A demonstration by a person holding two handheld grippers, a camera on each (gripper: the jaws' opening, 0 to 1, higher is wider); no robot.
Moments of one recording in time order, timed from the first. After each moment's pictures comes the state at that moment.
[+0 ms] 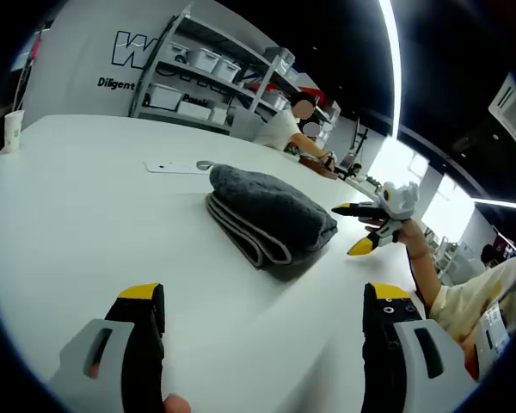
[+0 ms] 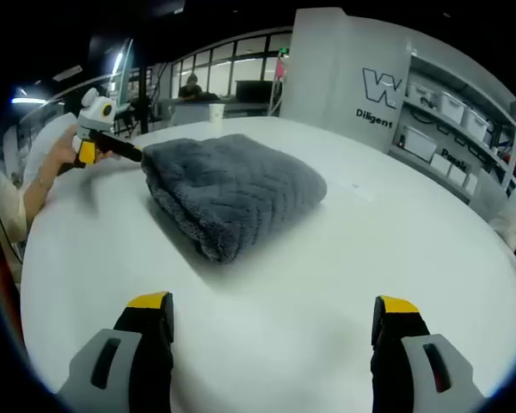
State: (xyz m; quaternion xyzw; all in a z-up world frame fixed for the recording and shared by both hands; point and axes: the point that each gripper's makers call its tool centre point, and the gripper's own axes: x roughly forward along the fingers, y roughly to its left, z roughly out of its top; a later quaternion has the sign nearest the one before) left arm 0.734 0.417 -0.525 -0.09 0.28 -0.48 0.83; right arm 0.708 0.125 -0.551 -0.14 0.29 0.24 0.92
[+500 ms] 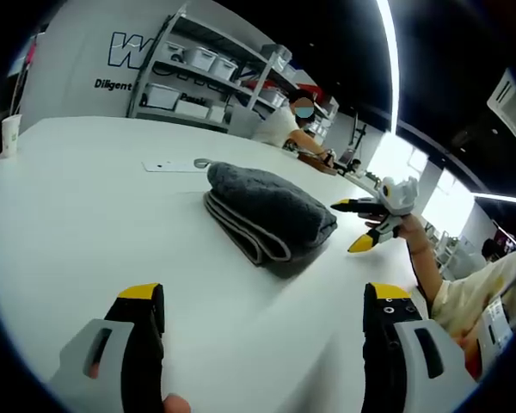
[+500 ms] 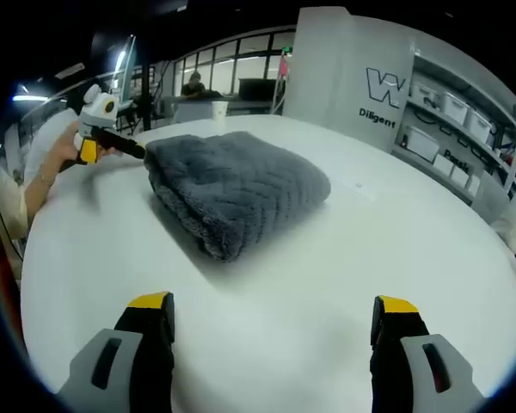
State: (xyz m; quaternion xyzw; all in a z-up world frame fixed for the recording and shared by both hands) left arm 0.731 0.408 -0.529 -0.07 0.28 -0.48 0.83; right arm 0.705 0.128 -0.554 -0.15 0.30 0.24 0.91
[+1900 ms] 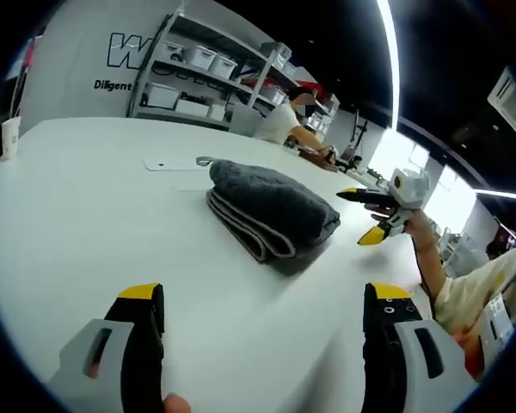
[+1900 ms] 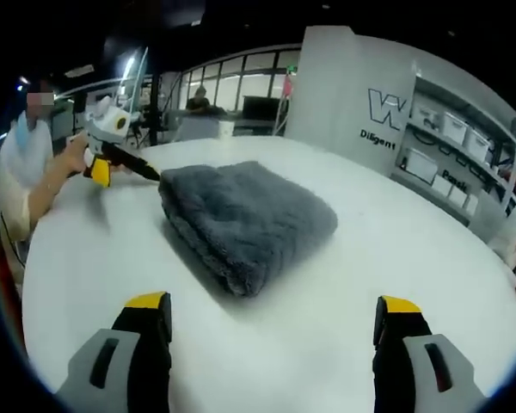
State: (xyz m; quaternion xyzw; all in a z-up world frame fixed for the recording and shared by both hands) left arm 0.734 0.411 -0.533 -0.06 0.28 -0.48 0.83; right arm 0.709 0.160 -0.520 -0.15 0.23 0.25 0.93
